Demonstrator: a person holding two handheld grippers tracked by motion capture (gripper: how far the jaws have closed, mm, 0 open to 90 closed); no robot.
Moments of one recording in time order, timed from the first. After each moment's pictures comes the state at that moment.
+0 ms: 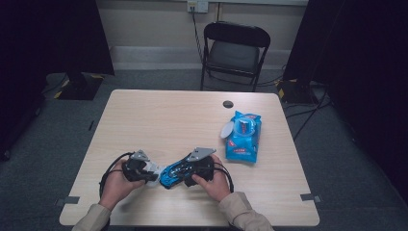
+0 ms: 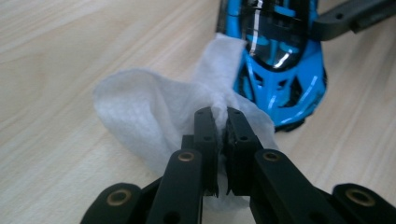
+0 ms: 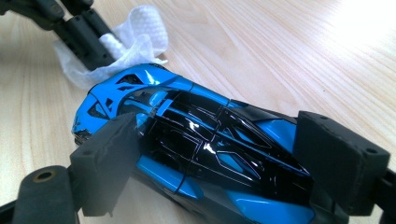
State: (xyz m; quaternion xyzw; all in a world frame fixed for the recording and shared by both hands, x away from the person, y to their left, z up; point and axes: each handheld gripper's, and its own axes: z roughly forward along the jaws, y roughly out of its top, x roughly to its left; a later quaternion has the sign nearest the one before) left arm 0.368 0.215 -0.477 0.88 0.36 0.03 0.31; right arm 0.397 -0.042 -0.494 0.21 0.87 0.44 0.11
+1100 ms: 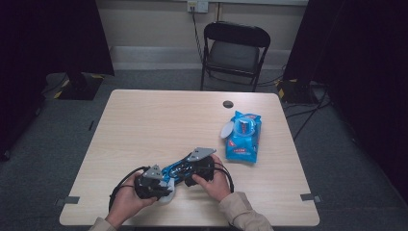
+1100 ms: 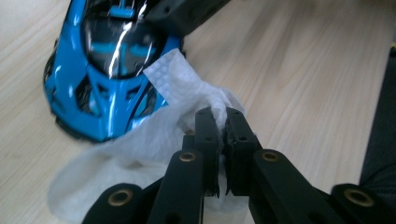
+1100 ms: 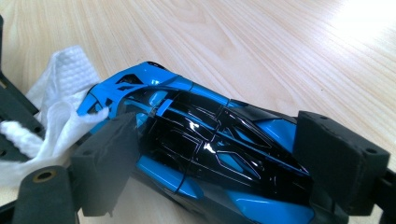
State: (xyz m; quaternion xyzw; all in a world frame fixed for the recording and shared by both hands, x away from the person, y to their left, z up) left arm 0.328 0.174 -0.476 0.89 0.28 0.01 0.35; right arm 0.397 -0.042 -0.494 0.22 0.87 0.44 0.11
